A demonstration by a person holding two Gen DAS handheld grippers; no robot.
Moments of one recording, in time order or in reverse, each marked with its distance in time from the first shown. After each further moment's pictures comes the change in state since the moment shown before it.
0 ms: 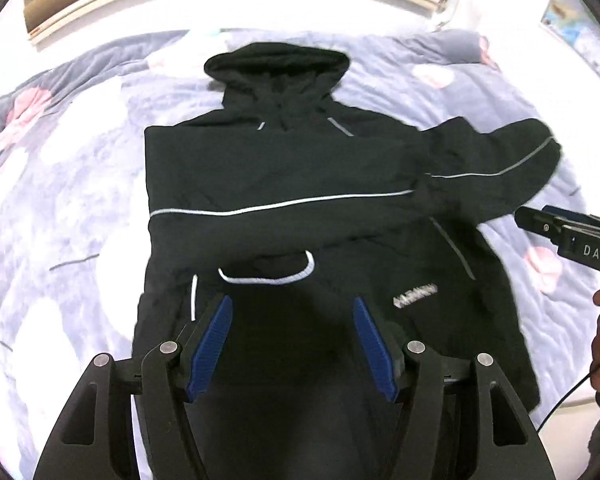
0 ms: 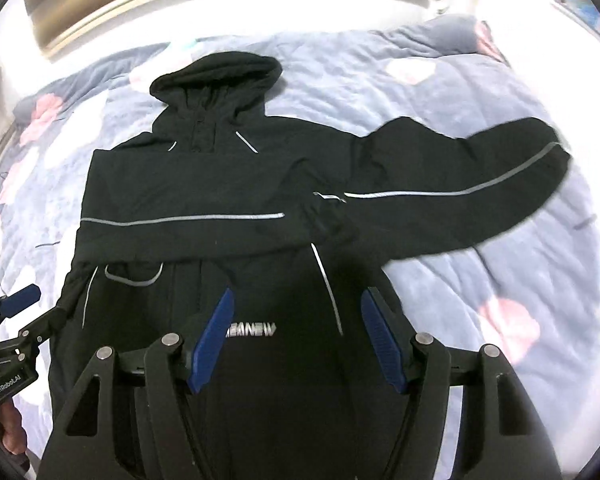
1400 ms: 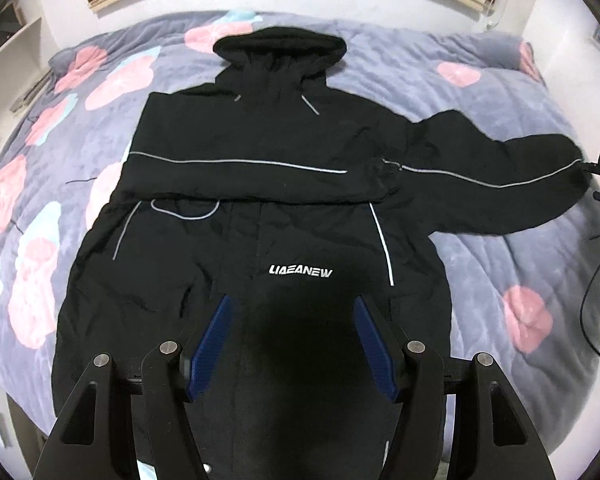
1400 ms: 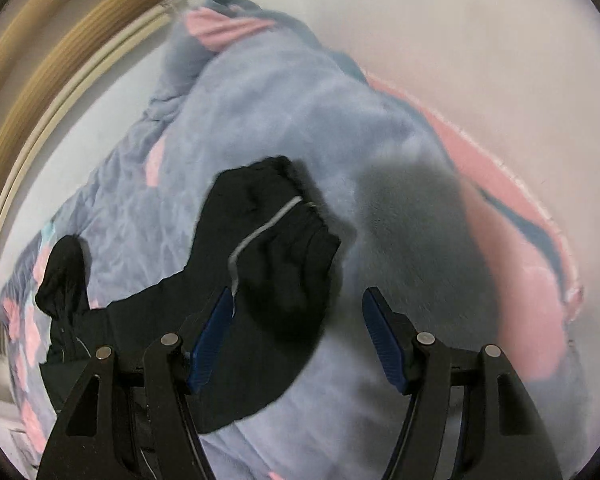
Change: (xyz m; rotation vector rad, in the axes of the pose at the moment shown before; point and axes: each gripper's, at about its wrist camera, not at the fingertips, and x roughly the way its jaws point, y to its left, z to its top) left arm 0.009 -0.193 -0.012 -0.252 0.065 0.240; right arm 0.116 -0.482 0.139 0.515 -0.017 0.079
